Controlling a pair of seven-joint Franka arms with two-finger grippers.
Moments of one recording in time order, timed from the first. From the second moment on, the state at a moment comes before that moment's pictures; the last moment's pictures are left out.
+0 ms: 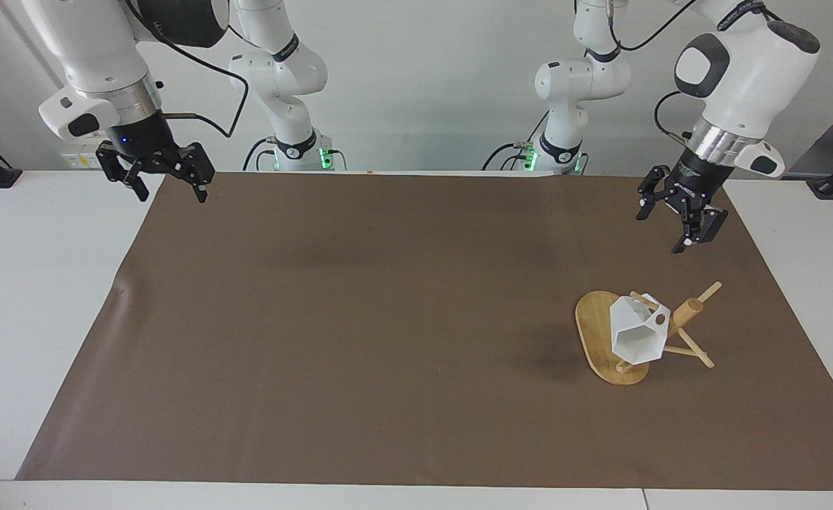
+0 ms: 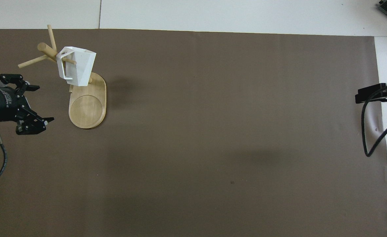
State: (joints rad) left arm 0.07 -0.16 -0.09 -1.96 -0.19 2.03 -1.67; right arm 0.05 0.02 -0.10 -1.53 -0.04 1.61 -0.05
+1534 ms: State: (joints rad) left arm 0.09 -0.11 -0.09 -1.71 0.01 1.70 -0.06; right arm 0.05 0.02 -0.10 -1.53 -0.03 1.61 -0.05
